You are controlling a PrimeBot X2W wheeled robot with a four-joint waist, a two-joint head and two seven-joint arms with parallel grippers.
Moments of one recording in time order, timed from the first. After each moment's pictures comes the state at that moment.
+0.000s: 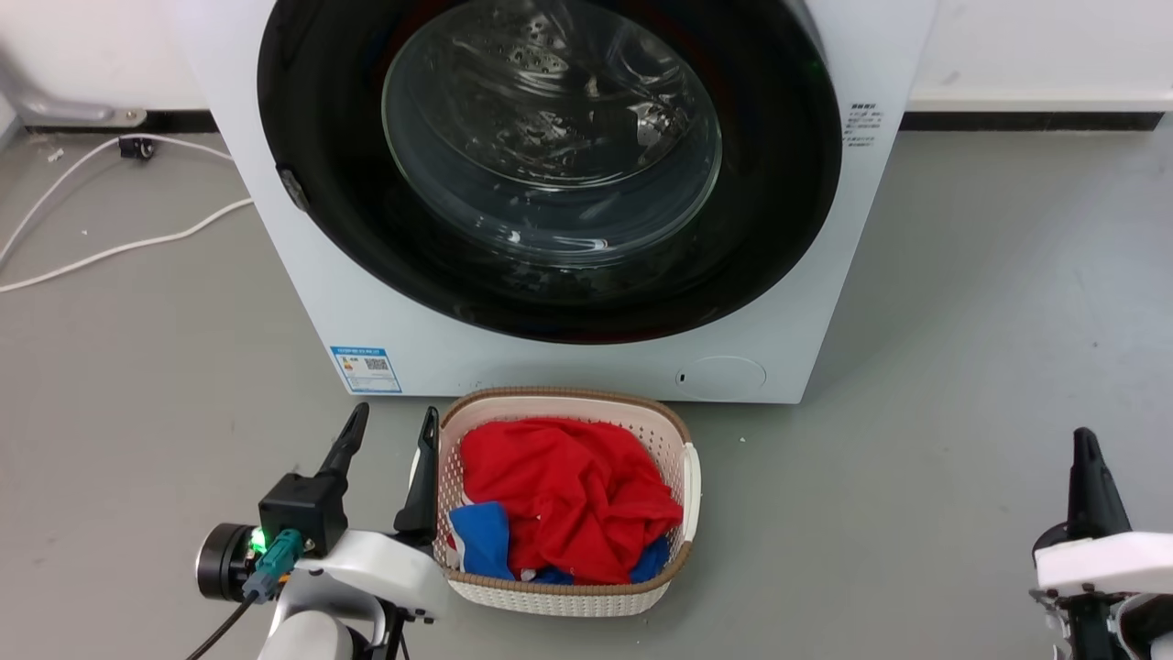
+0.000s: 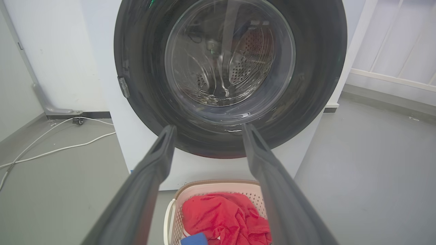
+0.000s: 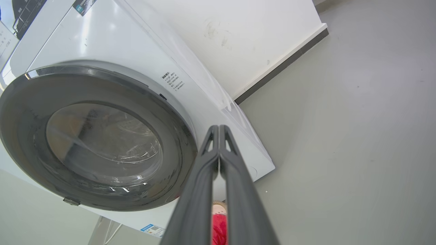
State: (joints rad) left arm -0.15 0.08 -0.08 0.31 -0.15 -0.08 -0.26; right arm -0.10 -0.05 -0.24 0.28 0.61 0.13 -0.12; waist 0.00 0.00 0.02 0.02
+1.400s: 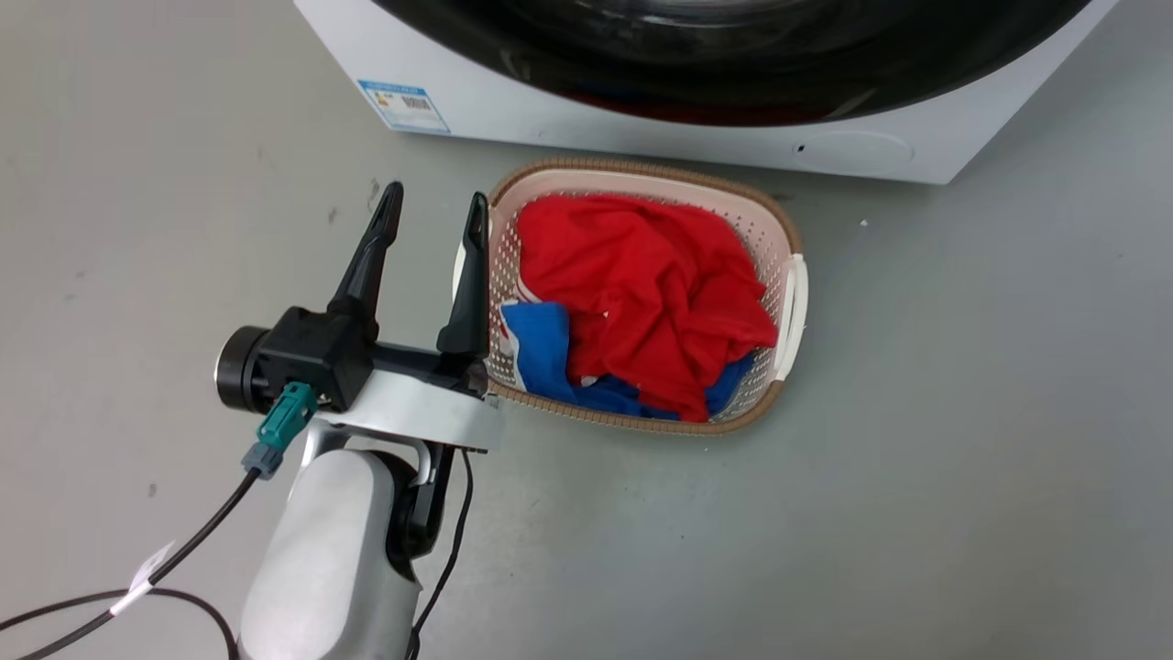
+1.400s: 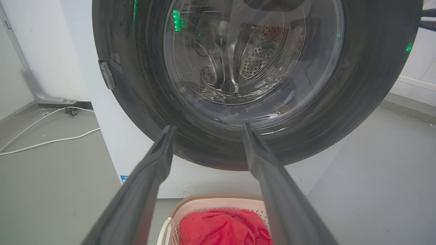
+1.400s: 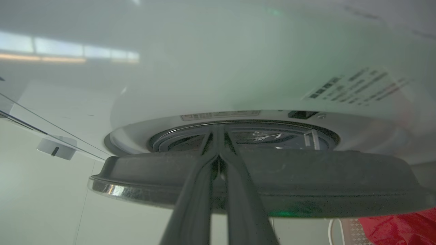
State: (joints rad) left arm -0.41 0.05 -0.17 0.15 -0.20 -0.03 -0.26; right arm -1.35 -0.32 -0.25 1.03 1.33 0.13 0.62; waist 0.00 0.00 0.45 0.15
